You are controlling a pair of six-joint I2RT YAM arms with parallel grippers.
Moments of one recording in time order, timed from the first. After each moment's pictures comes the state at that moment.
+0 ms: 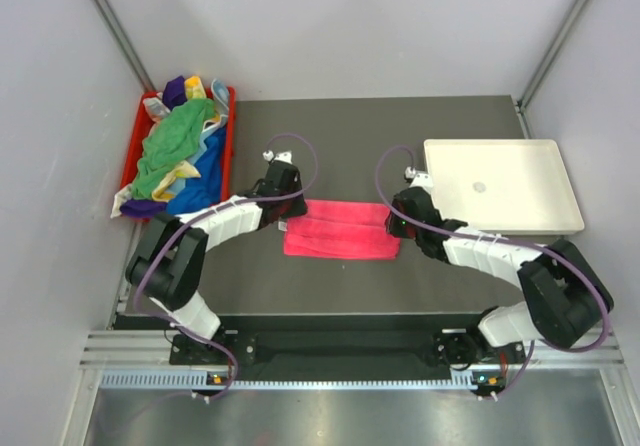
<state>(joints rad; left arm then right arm) -0.50 1.63 0.93 -0.07 -0.09 -0.58 0.60 1.37 0.63 0.04 0.24 0.57</state>
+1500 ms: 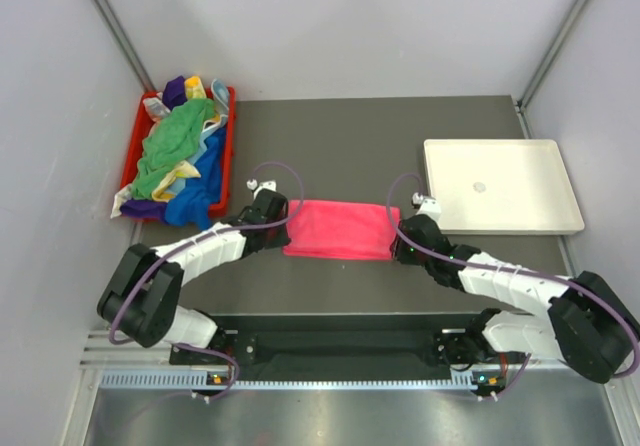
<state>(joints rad) -0.52 1.41 0.67 -0.19 -0.15 -0.62 0.71 1.17 0.44 -0.03 0.27 0.68</state>
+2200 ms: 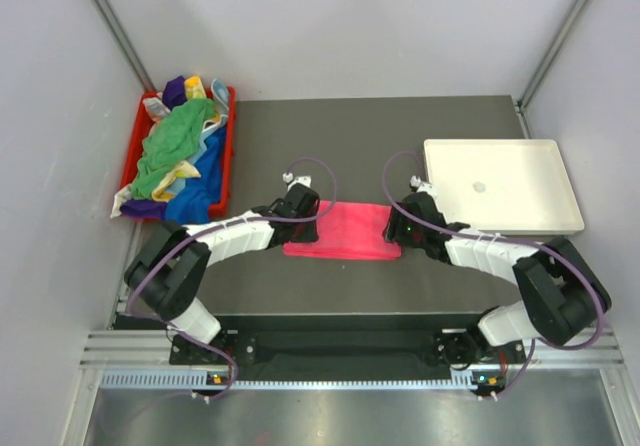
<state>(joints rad) -0.68 1.60 0.87 -0.19 -0.15 -0.61 0.55 1.39 0.58 -0.01 0.15 0.63</state>
